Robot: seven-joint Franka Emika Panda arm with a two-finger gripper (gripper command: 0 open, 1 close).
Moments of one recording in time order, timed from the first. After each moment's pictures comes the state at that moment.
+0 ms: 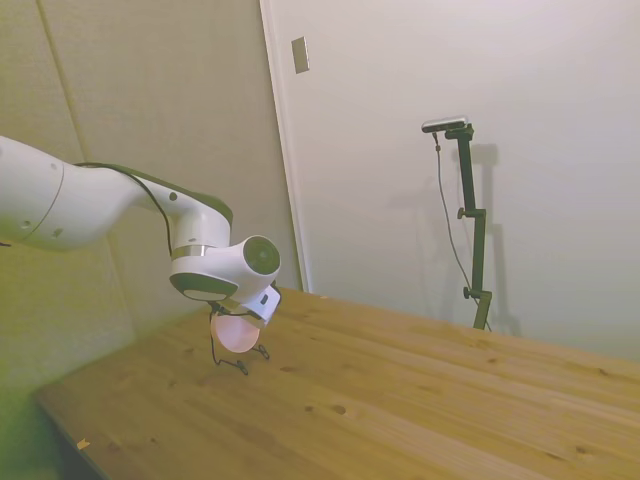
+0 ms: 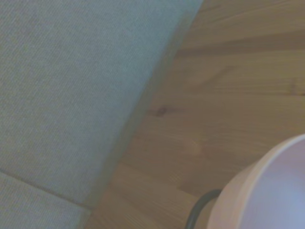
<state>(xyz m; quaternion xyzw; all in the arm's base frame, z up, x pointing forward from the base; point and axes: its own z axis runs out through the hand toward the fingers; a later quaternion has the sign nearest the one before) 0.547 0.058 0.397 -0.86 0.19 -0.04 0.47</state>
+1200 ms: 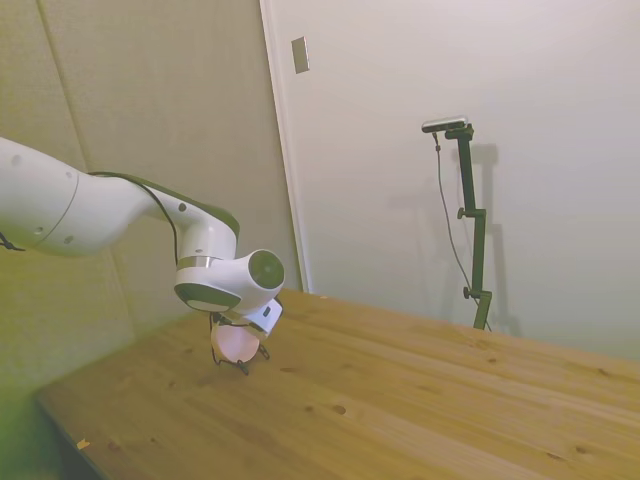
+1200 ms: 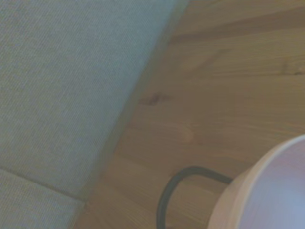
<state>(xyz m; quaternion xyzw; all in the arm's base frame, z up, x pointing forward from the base) 0.548 0.057 0.376 -0.86 0.20 -0.02 0.47</state>
